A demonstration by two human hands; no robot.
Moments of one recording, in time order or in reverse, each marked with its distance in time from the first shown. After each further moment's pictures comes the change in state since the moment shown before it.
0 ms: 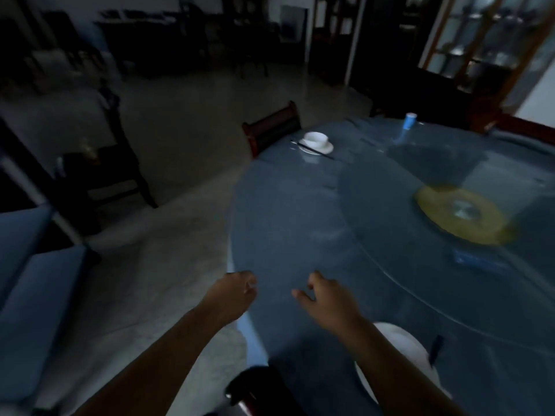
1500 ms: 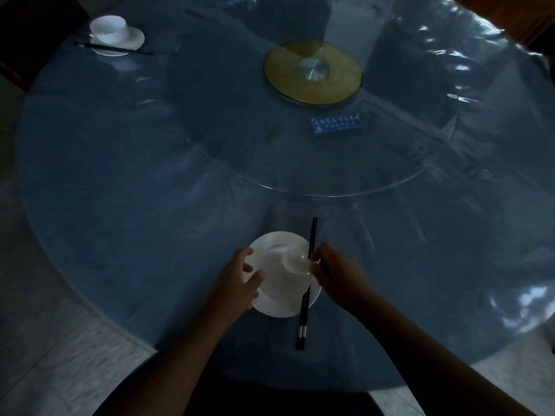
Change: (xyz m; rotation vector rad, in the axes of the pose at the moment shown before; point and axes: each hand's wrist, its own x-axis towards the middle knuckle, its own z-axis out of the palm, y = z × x) left_hand 0.010 0.159 0.227 -0.499 -0.518 0.046; right_hand -0.160 0.240 0.028 0.420 0.092 0.546
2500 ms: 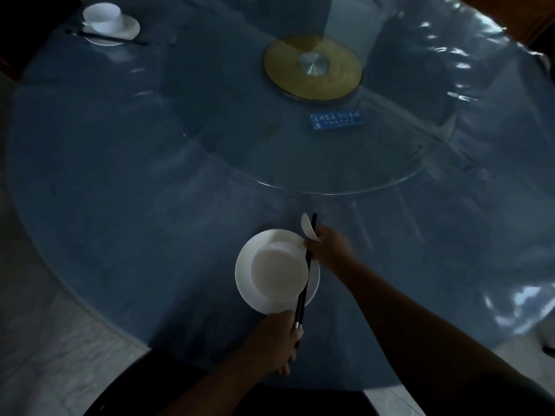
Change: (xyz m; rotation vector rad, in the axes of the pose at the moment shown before) left_hand -0.048 -0.015 0.083 0.324 -0.433 -0.133; right_hand 0.069 0.007 0.004 0.134 0.005 0.336
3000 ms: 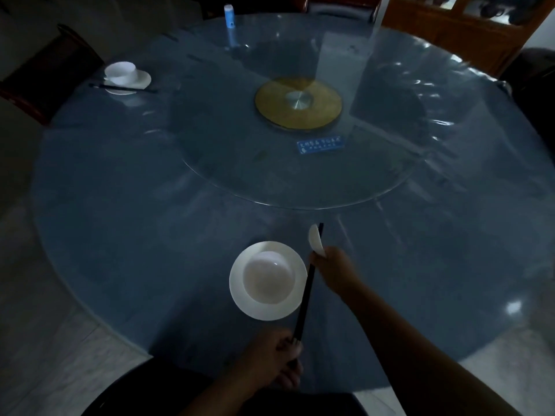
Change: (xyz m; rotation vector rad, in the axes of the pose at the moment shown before) left_hand -0.046 0.014 0.013 -0.486 -0.084 0.020; right_hand -0.058 0.013 -0.030 0.198 0.035 -0.049
